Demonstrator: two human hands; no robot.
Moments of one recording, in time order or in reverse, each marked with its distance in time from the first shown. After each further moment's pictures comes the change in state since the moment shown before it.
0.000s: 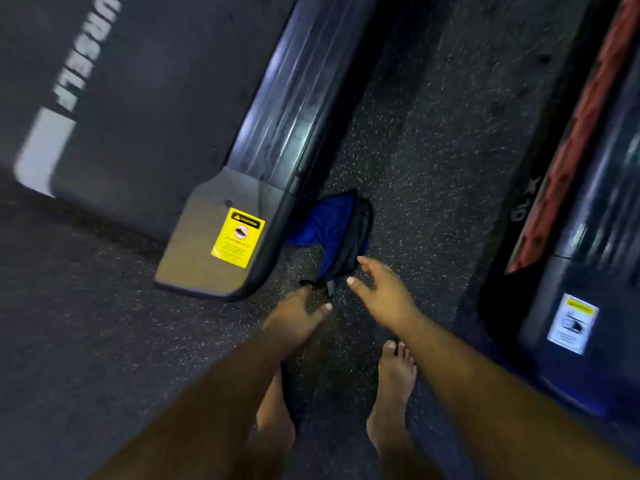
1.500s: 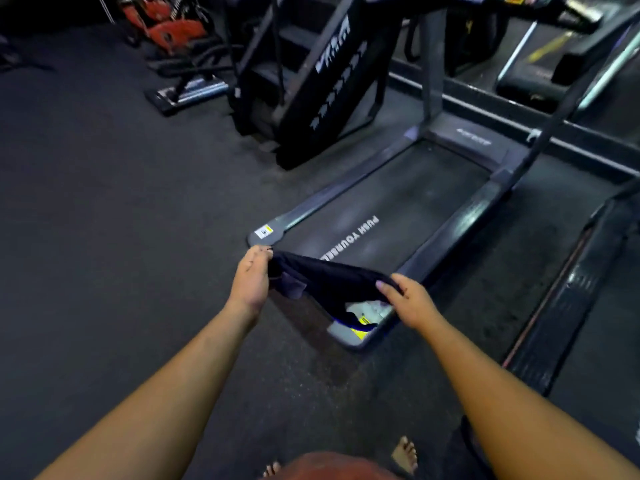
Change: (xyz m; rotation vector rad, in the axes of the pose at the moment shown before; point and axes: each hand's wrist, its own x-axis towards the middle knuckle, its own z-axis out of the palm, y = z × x) left_hand -0.729 -0.009 -0.315 -1.167 0.953 0.448; right_hand -0.533 -0.417 -0.141 -0.029 0.072 -0.763
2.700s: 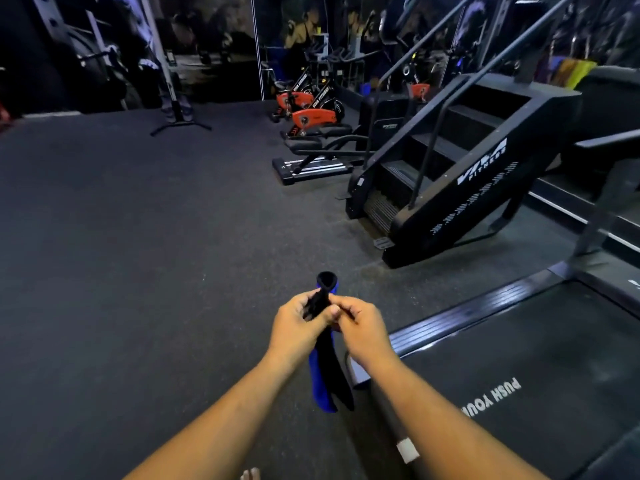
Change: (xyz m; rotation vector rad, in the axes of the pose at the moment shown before) left_hand 0.317 0.117 -0.271 -0.010 0.162 0.188; right_hand 0.346 -0.370 0.363 0.232 -0.211 -0.316
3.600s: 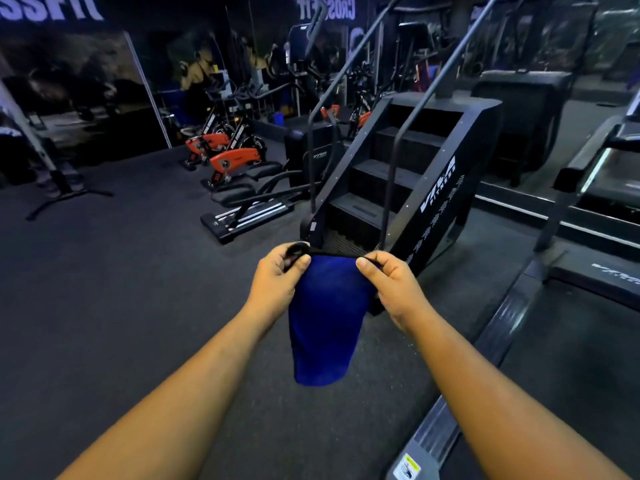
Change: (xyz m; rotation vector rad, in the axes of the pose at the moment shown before) left_hand 0.501 0.110 -0.020 0.063 -0.300 0.255; right_hand 0.423 -0.057 -0.055 0.237 0.252 -0.071
